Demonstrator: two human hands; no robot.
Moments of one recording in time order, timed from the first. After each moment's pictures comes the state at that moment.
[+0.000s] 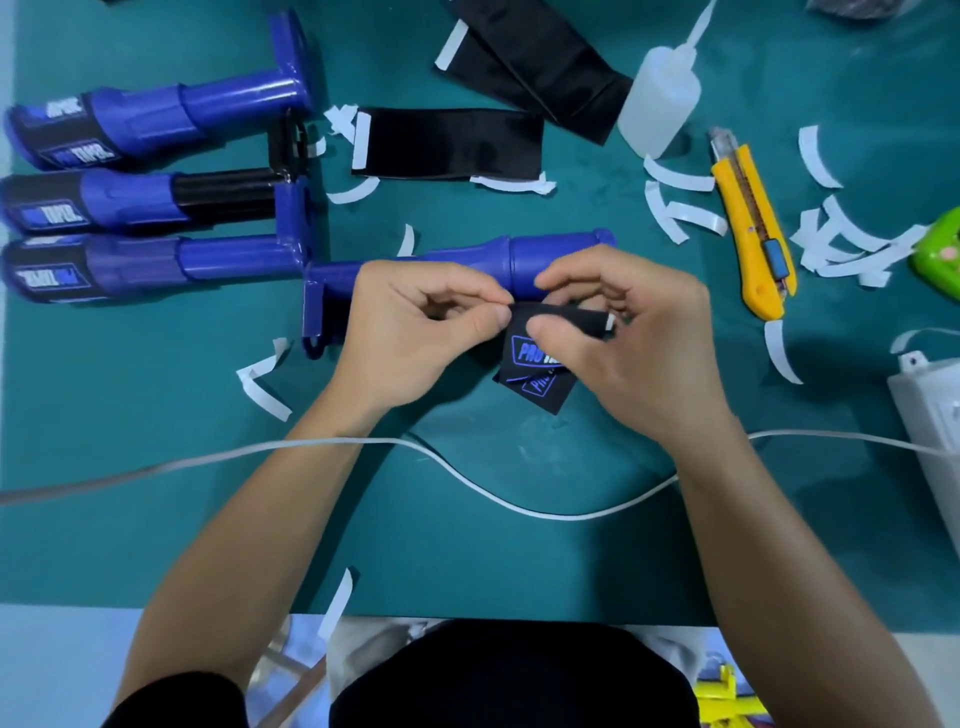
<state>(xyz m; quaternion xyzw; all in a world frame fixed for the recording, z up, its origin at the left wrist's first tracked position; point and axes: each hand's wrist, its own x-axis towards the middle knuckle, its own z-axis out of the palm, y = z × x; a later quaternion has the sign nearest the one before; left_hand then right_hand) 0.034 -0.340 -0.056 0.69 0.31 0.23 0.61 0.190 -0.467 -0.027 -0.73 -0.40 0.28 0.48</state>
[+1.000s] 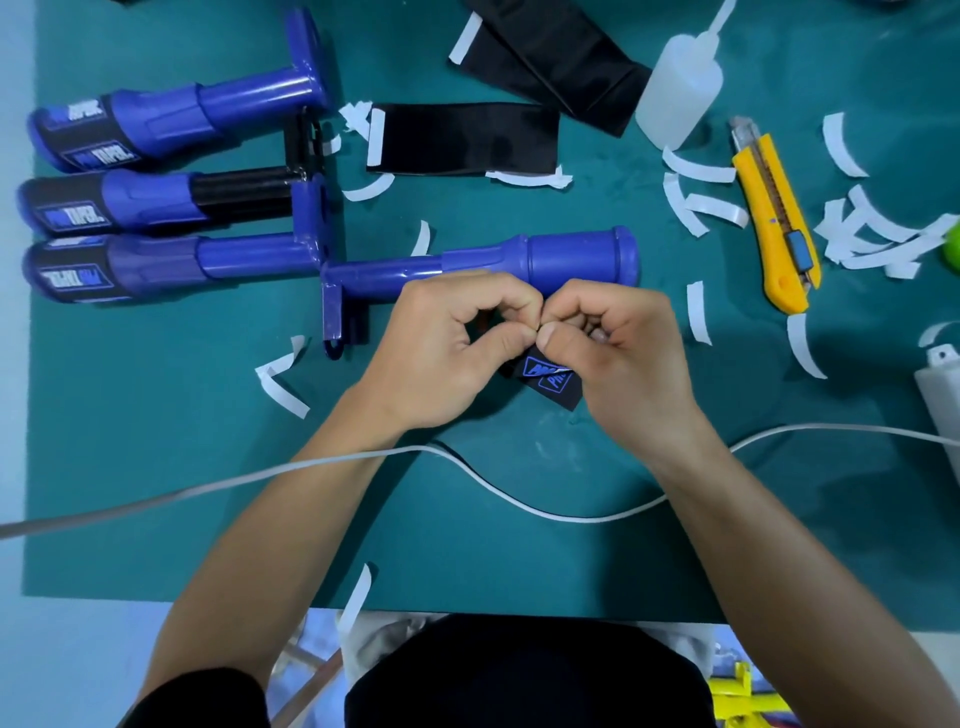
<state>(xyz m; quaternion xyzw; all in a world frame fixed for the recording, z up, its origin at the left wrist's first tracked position) 0.032 -0.345 -0.047 0.81 0.22 0.16 0.51 0.167 -0.463 -0.040 -0.68 -0.33 0.41 0.52</state>
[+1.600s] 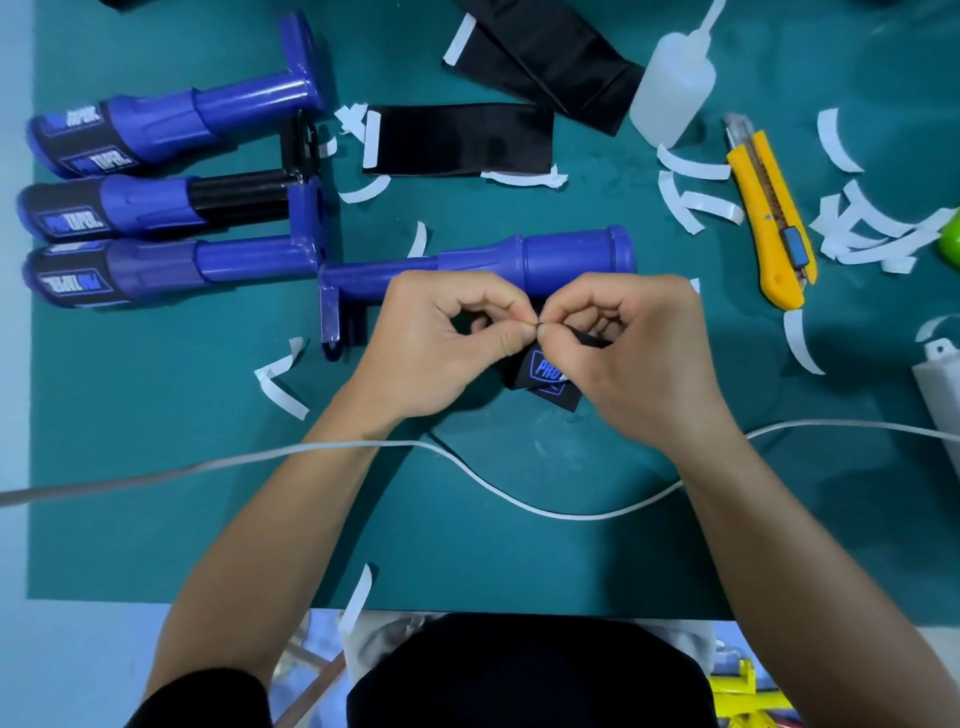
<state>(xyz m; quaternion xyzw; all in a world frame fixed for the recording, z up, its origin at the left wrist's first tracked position) 0.032 -0.343 -0.046 0.75 0.27 0.16 0.58 0.177 -0.467 -0.032 -0.73 -0.38 0.32 0.46</state>
